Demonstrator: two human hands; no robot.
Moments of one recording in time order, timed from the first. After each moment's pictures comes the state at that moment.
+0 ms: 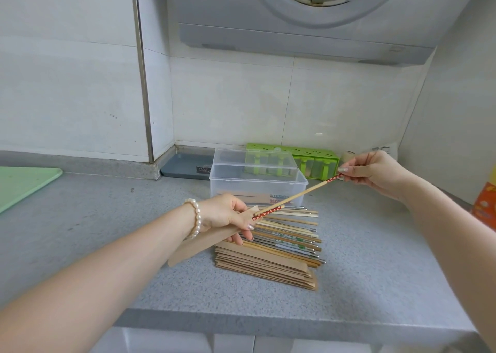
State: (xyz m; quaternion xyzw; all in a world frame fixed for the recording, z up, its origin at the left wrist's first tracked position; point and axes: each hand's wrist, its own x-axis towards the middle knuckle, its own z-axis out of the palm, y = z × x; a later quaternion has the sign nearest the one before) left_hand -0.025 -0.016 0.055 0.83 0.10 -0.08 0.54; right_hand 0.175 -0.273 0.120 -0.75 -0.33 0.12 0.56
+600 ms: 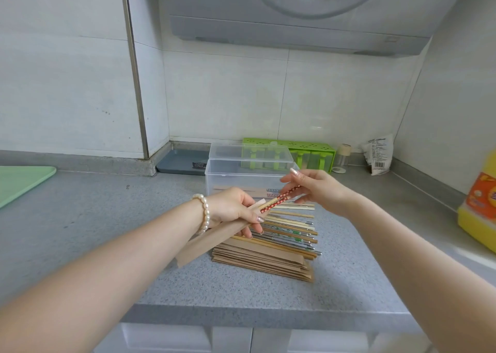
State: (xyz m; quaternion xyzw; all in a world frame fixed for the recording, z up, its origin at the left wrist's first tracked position) left_hand -0.016 -0.036 0.058 0.84 0.08 -0.08 0.53; right_hand 0.125 -0.212 0.073 -0.73 -0.37 0.22 0.53
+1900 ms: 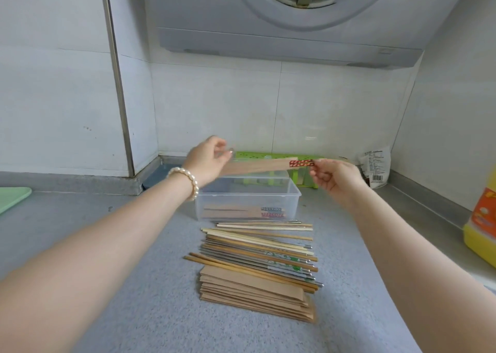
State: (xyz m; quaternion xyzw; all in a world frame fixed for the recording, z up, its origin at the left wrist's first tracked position) left_hand 0.040 0.021 0.119 0.89 0.15 0.31 0.28; right_hand 0.185 -0.209 0.106 -0.57 -0.16 0.15 0.79
